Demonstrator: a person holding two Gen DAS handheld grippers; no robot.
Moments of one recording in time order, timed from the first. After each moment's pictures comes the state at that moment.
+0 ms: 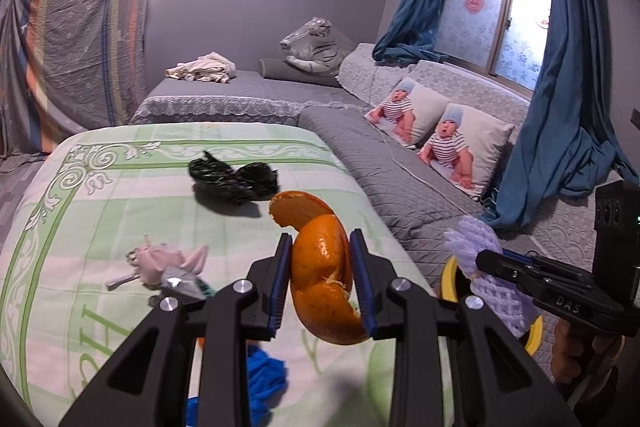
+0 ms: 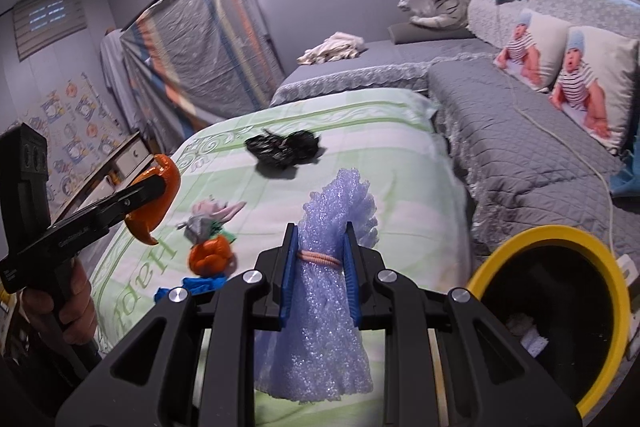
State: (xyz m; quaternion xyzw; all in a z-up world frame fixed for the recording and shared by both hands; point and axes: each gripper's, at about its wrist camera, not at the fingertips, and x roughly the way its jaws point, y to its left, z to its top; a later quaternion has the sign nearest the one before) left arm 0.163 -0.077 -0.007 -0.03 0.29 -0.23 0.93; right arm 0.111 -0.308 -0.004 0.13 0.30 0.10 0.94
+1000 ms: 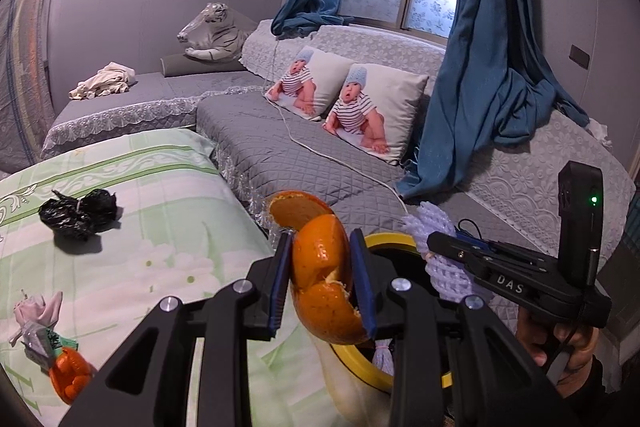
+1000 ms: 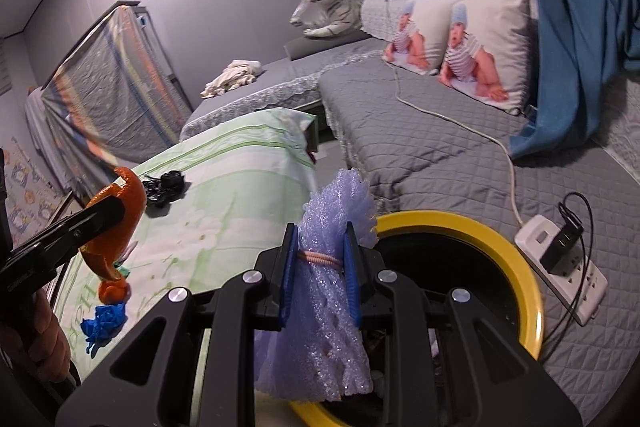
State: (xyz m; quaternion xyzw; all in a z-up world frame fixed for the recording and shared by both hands) left arm 0.160 -0.254 -0.016 0.03 0.30 -0.37 0.88; right arm 0.073 -0.460 -0.034 0.19 0.30 -0.06 0.93
